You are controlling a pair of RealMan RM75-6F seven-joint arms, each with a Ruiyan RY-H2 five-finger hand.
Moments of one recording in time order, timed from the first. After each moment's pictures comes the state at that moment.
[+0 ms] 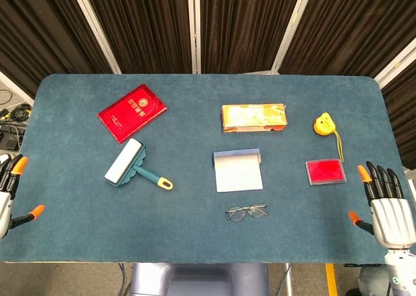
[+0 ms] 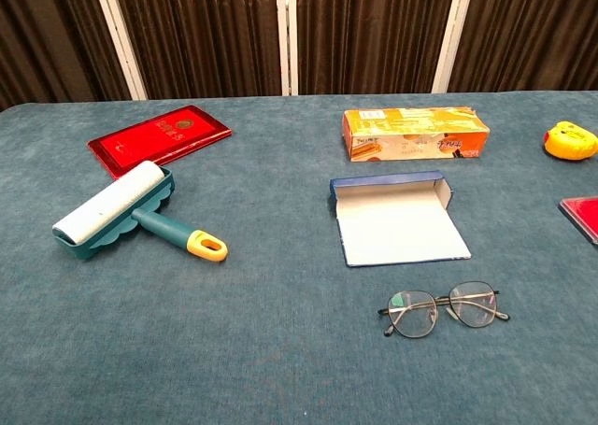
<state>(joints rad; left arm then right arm) -0.07 -1.13 -0.04 -1.56 1.57 1.59 -0.01 0.07 -1.17 0.08 -1.56 -1.58 1.59 -0.15</state>
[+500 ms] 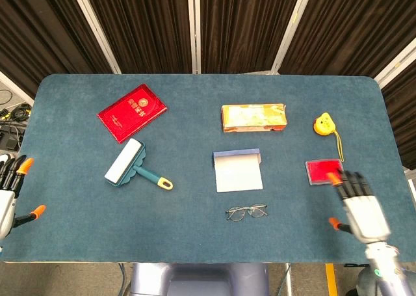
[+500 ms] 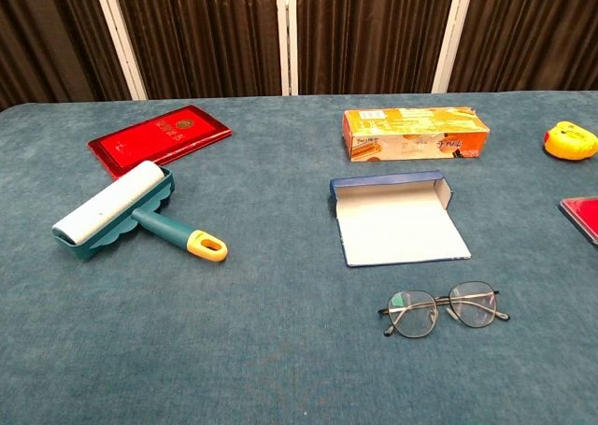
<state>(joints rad) -0.08 -1.13 -0.05 -1.59 1.55 1.56 0.03 0.16 -1.16 0.03 -1.61 -1.59 1.35 -0.15</state>
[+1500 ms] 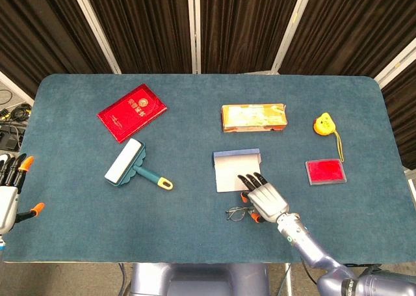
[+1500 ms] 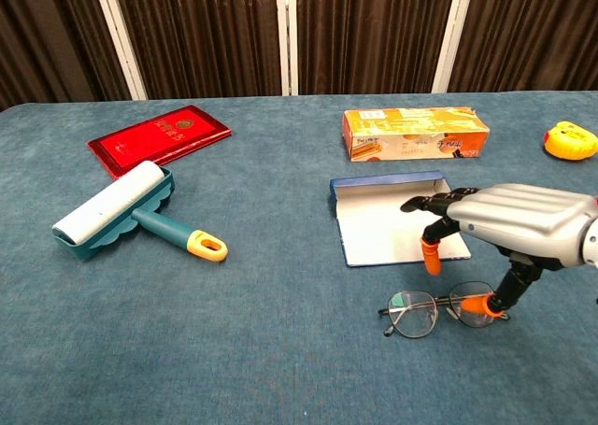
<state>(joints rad) -0.10 -1.15 -0.06 -1.58 1.48 1.49 0.10 0.55 -1.45 0.10 -1.66 -1.28 0.87 -0.50</state>
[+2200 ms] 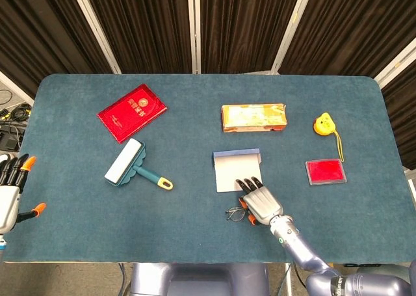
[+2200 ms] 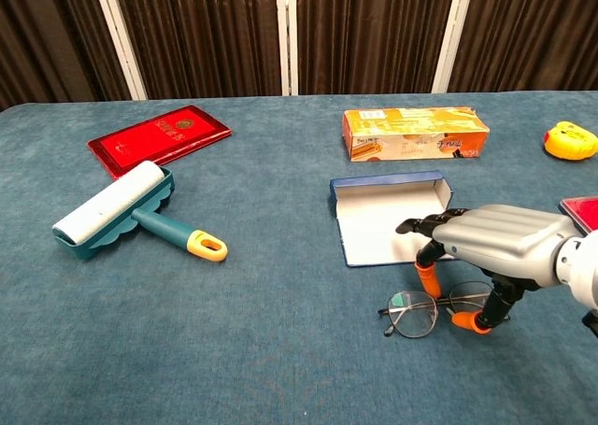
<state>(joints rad) -0.11 -1.14 -0.06 -1.58 1.47 1.48 0.09 0.61 -1.51 0.06 -1.68 -1.08 0.91 -0.68</state>
